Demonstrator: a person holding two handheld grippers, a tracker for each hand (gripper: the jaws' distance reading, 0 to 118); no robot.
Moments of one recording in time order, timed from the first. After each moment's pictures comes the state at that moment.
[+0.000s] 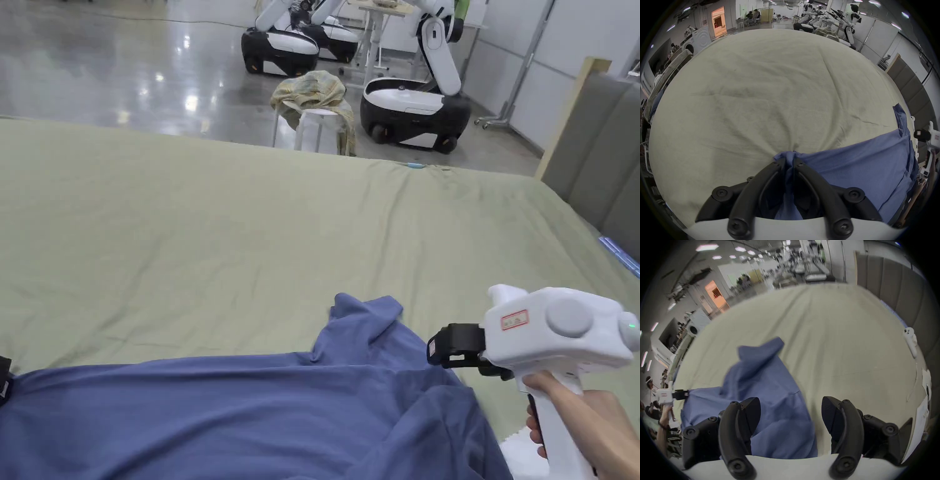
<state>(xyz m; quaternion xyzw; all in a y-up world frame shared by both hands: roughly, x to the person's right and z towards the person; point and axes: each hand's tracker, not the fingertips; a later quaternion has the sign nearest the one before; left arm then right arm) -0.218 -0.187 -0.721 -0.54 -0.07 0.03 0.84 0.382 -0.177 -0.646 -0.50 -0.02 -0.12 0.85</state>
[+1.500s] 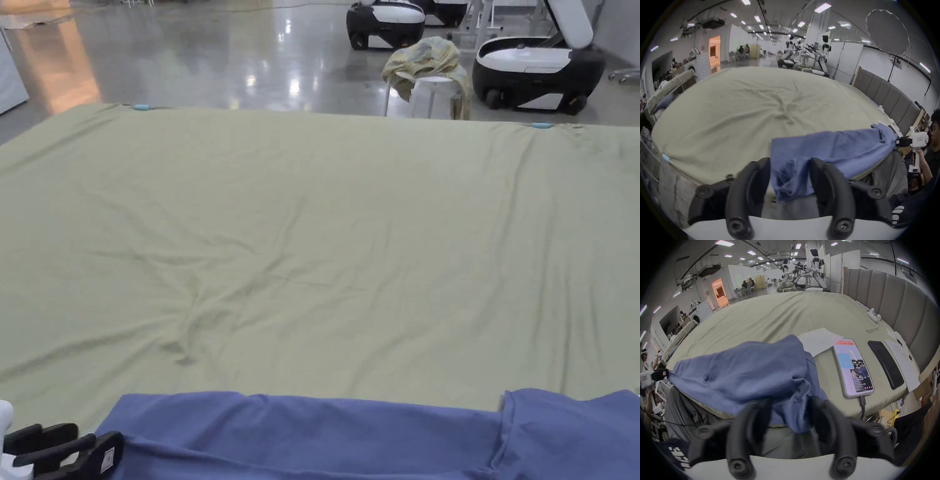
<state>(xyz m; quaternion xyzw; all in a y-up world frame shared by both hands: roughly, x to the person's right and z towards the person) -0.292 -0.144 -0.416 -0.34 -0.14 0.04 0.93 0.339 -0.205 -0.324 -0.41 -0.03 -0.06 0.91</state>
